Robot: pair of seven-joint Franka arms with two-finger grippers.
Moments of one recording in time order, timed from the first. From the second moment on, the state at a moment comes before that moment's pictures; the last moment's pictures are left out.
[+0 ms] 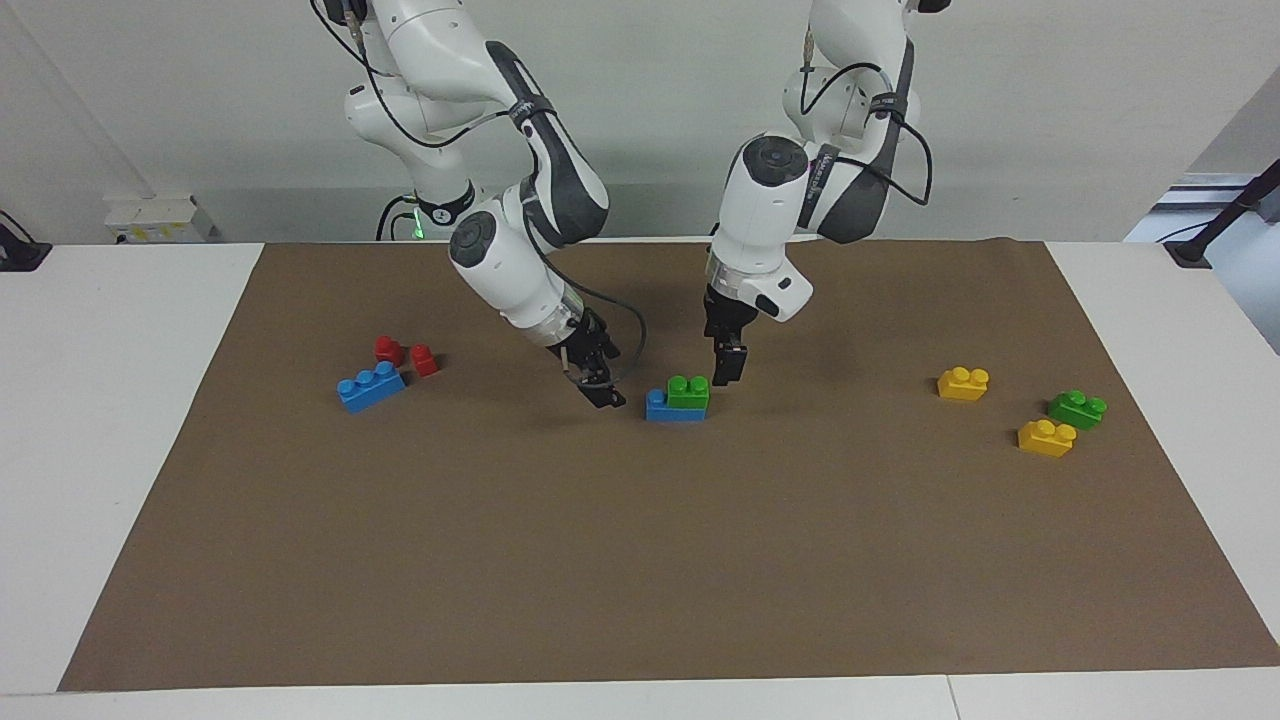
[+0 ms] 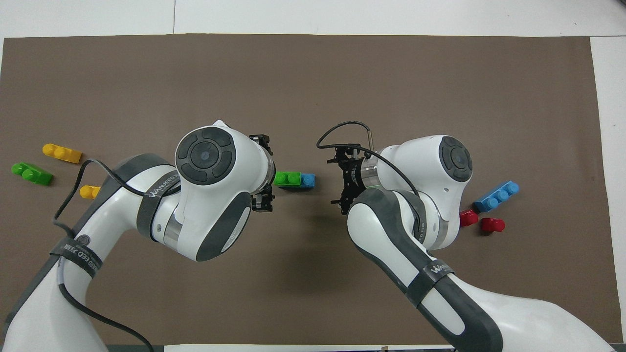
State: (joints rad) left arm -0.50 0.16 -0.09 -1.91 -0.04 2.17 -2.11; right arm 0.40 0.25 0.09 -2.04 0.65 2.43 1.50
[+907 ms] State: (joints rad) left arm -0.54 0.29 -0.09 -1.88 -0.01 2.23 -2.22; right arm 0.48 0.34 0.09 -2.01 0.72 2.59 1.50
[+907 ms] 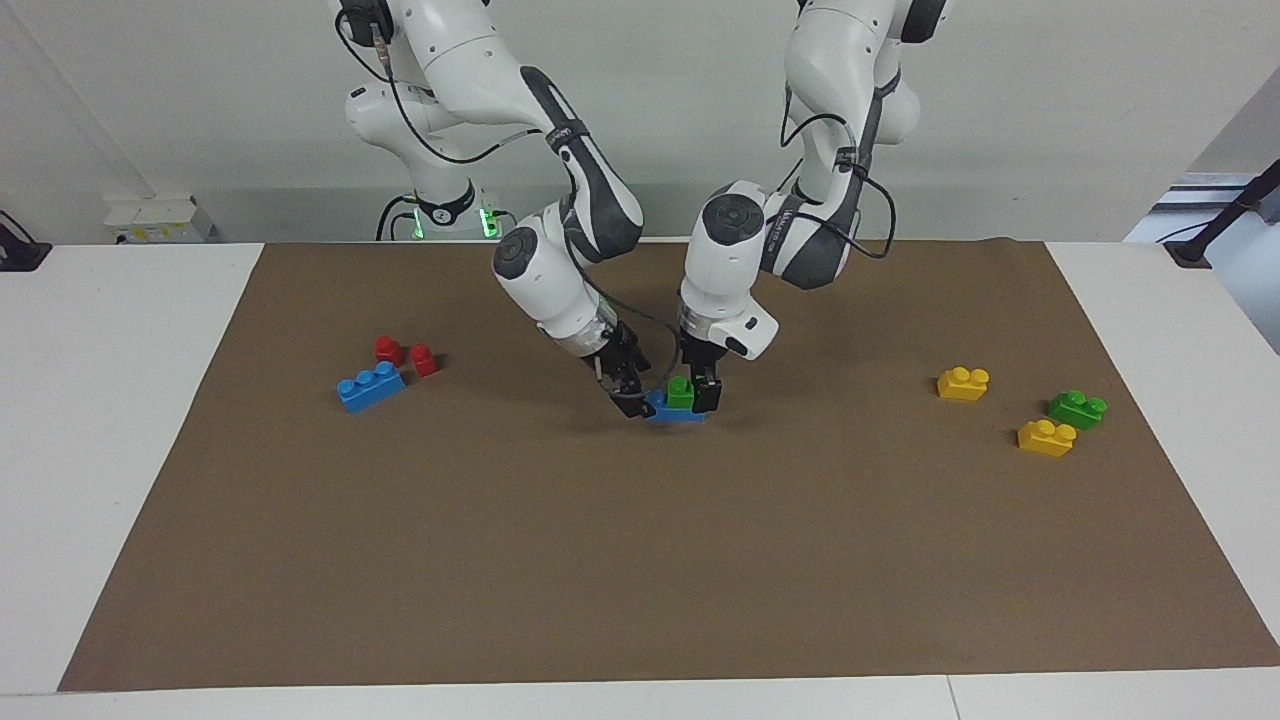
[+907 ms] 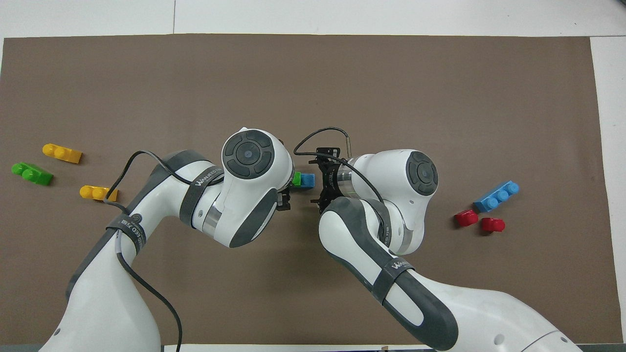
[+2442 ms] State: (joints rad) left arm -0.54 0.30 -0.09 -1.89 0.00 2.25 -2.23; right arm 0.50 0.39 0.09 -1.99 0.73 2.65 1.50
